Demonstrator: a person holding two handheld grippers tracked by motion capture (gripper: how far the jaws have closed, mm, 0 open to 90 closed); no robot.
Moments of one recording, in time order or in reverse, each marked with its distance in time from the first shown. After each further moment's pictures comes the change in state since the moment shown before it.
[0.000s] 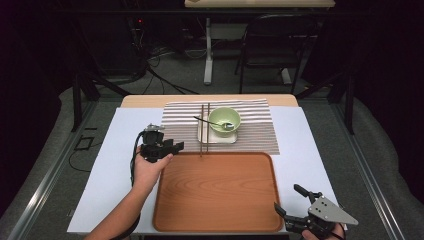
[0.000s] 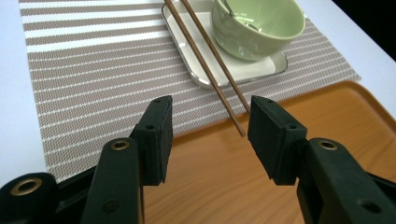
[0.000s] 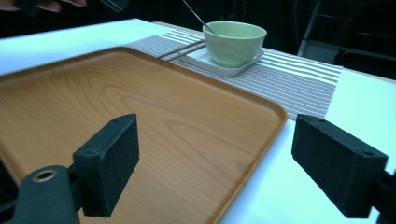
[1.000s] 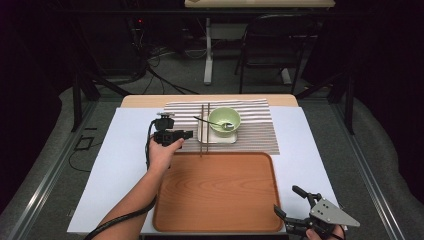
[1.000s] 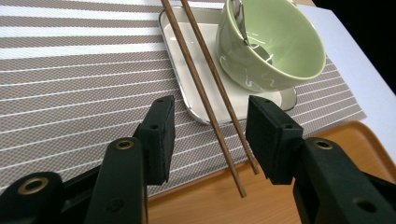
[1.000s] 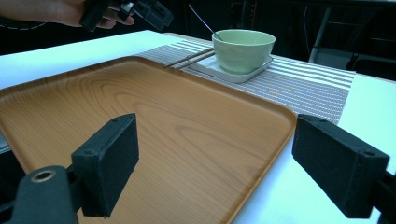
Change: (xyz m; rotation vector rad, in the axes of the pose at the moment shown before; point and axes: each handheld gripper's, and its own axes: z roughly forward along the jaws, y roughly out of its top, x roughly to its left) left arm 0.008 0.031 0.053 0.038 -0.035 -0.129; right arm -0.001 -0.007 0.000 -0.047 0.047 0.025
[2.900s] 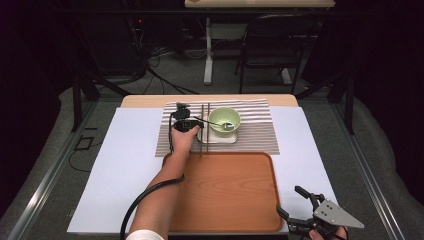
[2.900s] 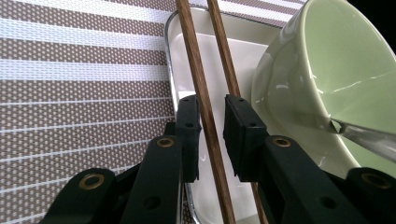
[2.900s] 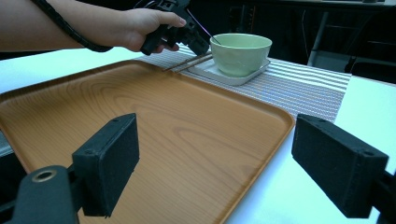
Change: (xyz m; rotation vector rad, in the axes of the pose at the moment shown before) left arm 0.013 0.033 0.099 0.061 0.022 -0.169; right arm -0.003 -0.001 -0.005 -0.017 -0.001 0.007
